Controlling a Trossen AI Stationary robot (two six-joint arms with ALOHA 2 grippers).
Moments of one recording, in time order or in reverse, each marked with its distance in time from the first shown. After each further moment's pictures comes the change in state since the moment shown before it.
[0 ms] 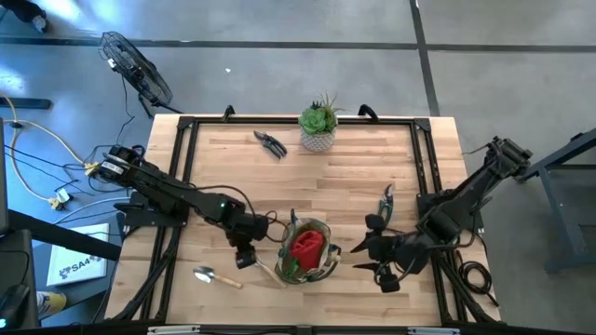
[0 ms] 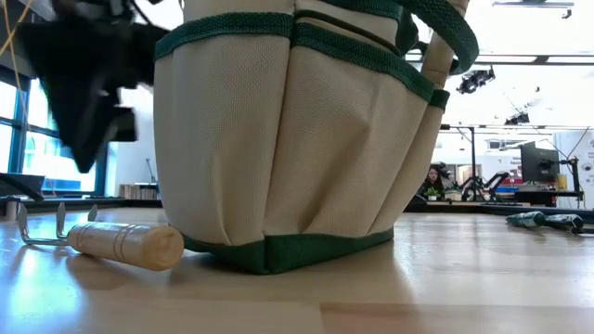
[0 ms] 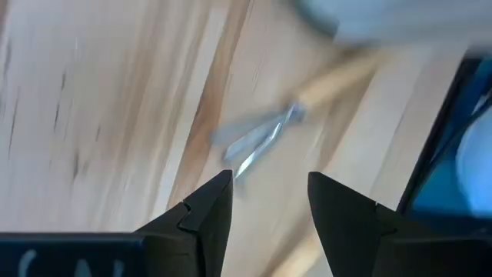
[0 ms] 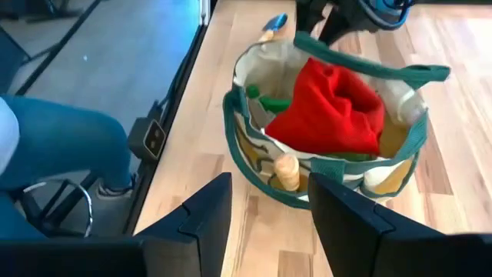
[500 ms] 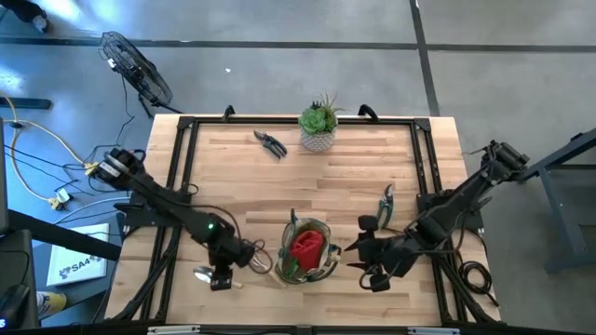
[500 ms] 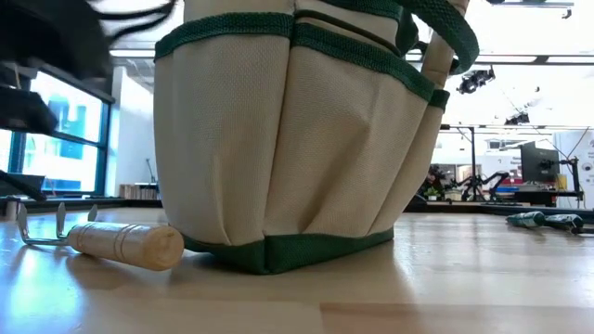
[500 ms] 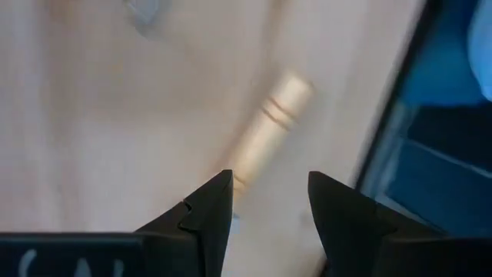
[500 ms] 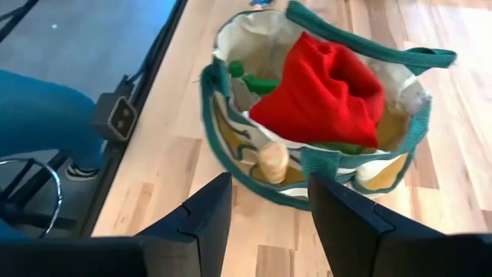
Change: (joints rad) left arm -0.216 0.000 0.000 -0.083 0.135 -0.031; right arm -0.037 0.080 0.000 0.004 0.002 -0.049
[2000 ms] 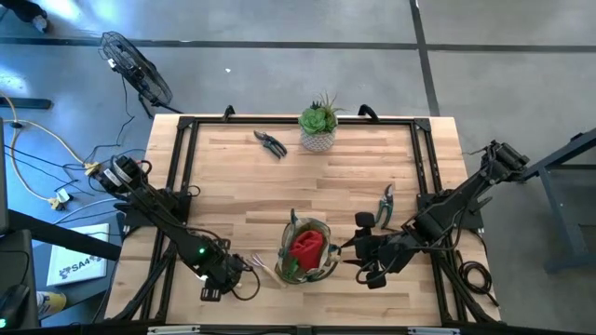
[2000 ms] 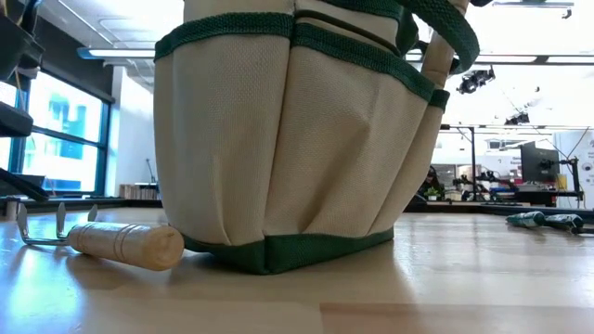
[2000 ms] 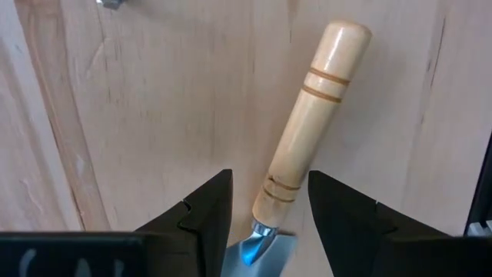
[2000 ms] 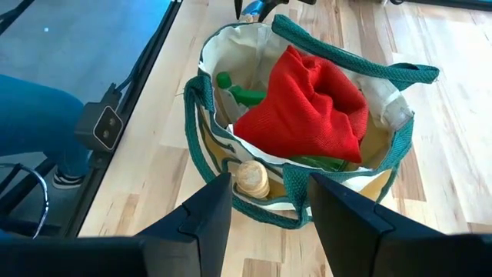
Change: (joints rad) left arm -0.215 0.086 -0.001 0.000 -0.324 0.047; right arm -0.031 0.002 -0.001 0.030 -0.001 -0.051
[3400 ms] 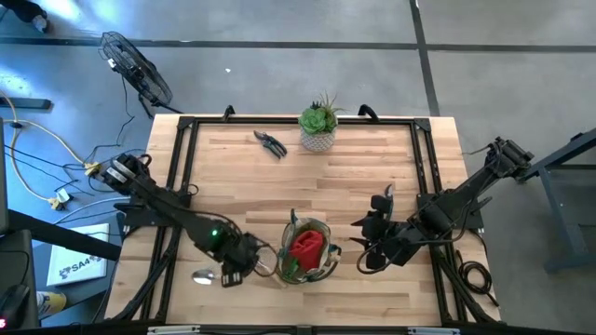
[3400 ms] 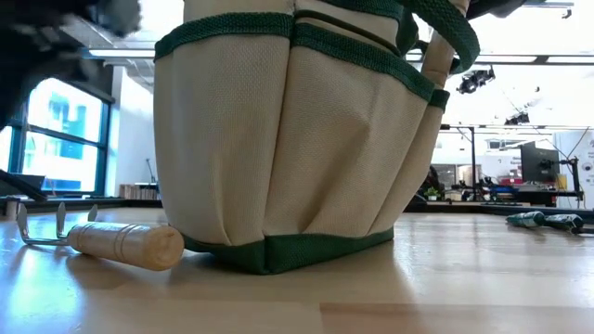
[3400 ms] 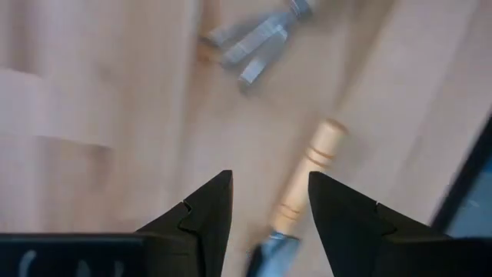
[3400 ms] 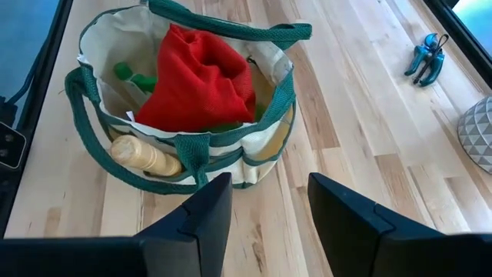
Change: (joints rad) left arm 0.184 -0.004 0.258 -0.329 -0.065 -0.083; right arm -0.013 -0.076 0.000 -0.233 0.184 0.218
